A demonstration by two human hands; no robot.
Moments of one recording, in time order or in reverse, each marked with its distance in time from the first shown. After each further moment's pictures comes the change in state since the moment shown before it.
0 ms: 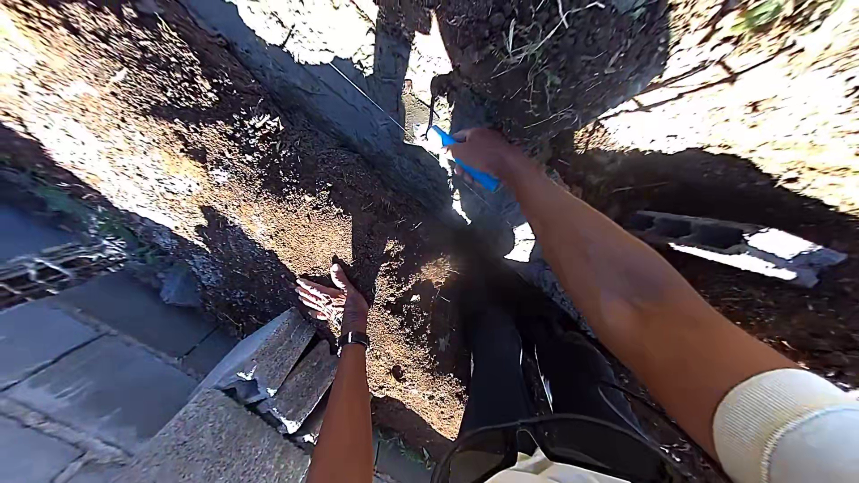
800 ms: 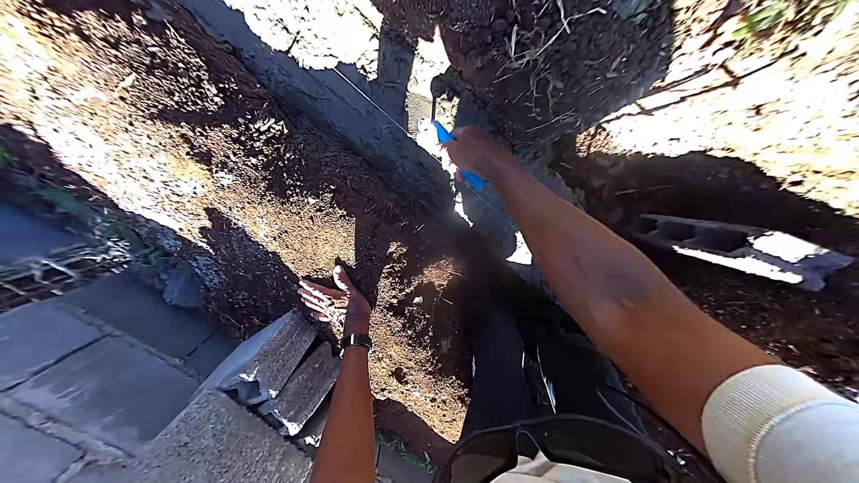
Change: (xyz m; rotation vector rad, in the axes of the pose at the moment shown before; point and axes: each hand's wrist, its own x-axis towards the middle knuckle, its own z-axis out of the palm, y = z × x) left_hand -0.001 0.004 -0.004 0.006 -0.007 -0.003; right_hand 0.013 -0.019 0.016 -0.012 0.103 0.017
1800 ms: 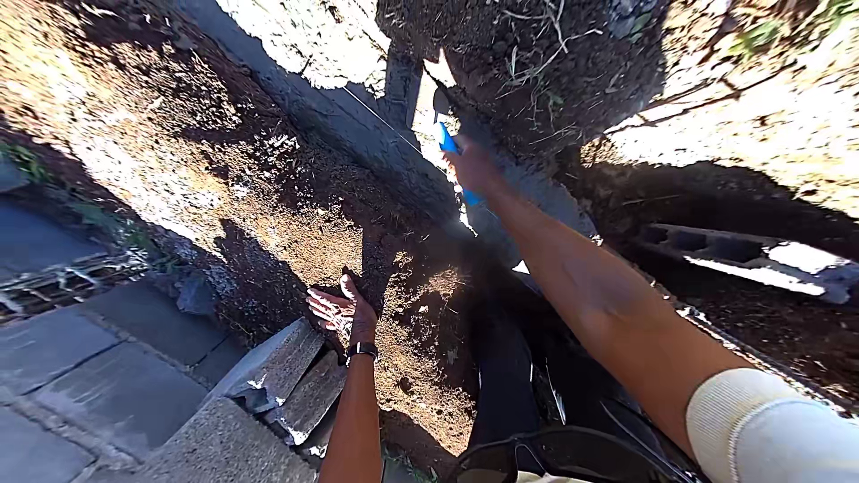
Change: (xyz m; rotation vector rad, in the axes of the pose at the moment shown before) left_hand 0.000 0.001 0.003 -0.011 0.005 -0.021; right_hand 0.018 0.022 0.016 0.095 0.161 -0.274
